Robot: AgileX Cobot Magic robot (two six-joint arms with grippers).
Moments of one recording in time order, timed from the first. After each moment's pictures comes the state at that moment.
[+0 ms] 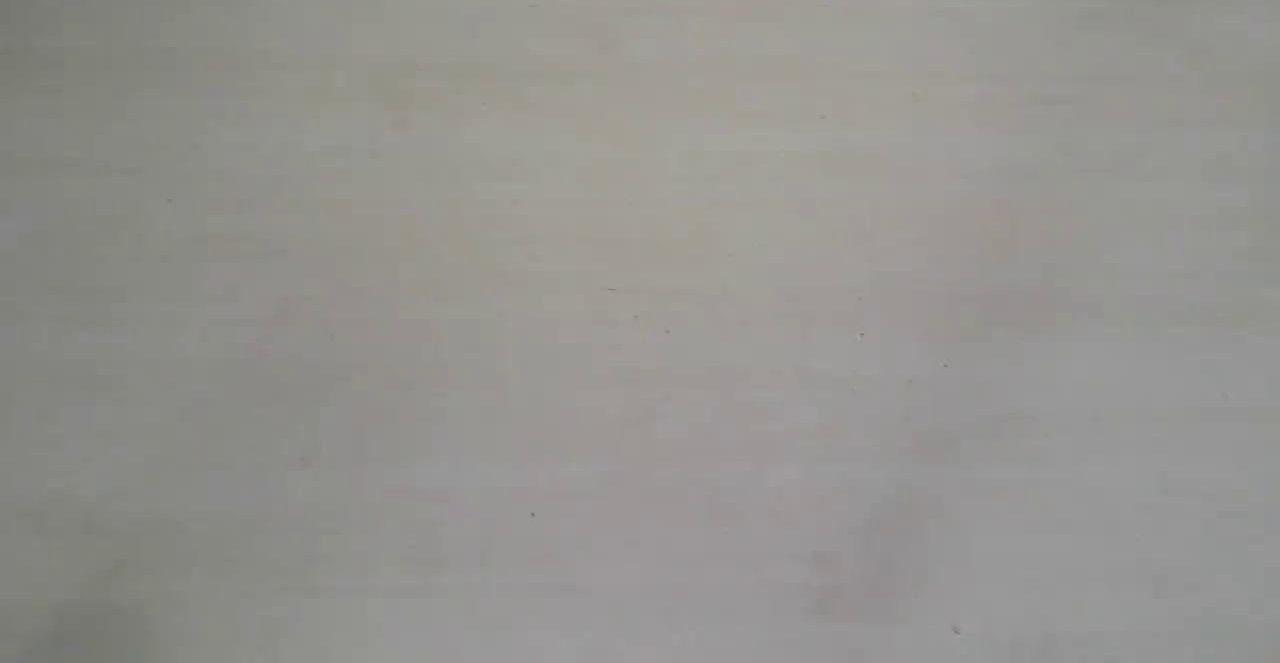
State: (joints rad) left arm 0.02 0.00 0.00 0.07 0.26 -0.07; right arm -0.08 0.06 -0.04 -0.20 0.23 0.21
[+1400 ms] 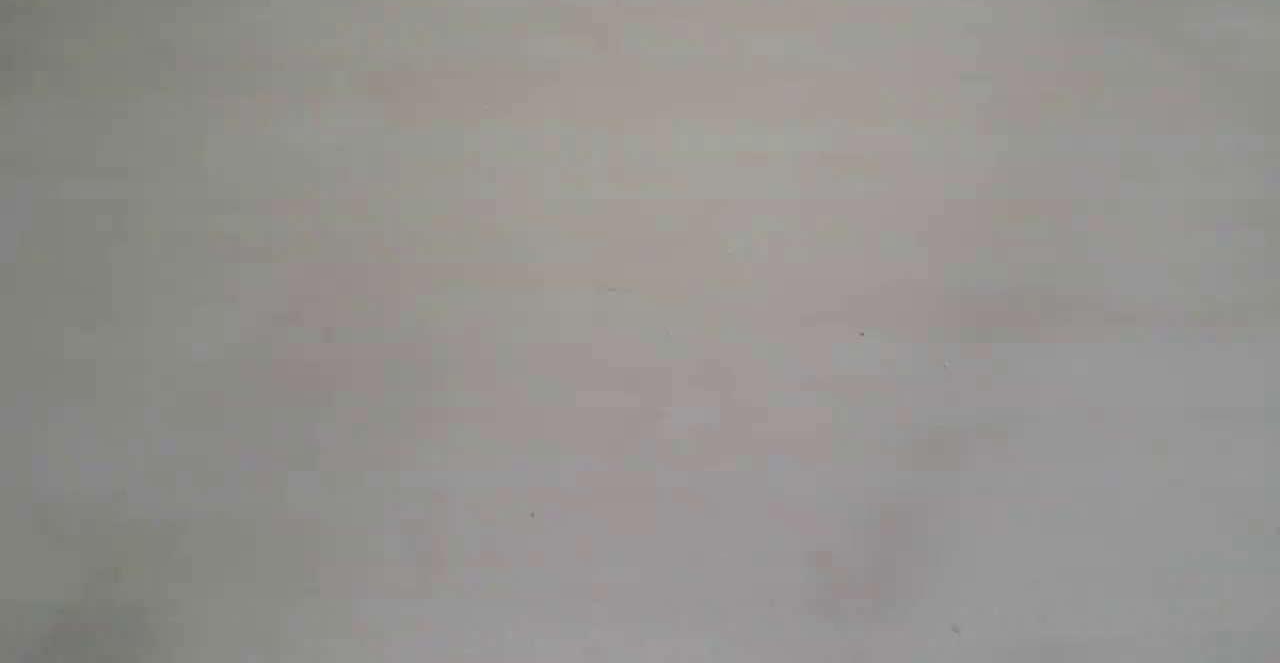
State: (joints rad) left arm 0.02 0.00 0.00 0.07 0.26 -0.07; right arm -0.08 0.01 0.00 -0.07 0.22 0.02
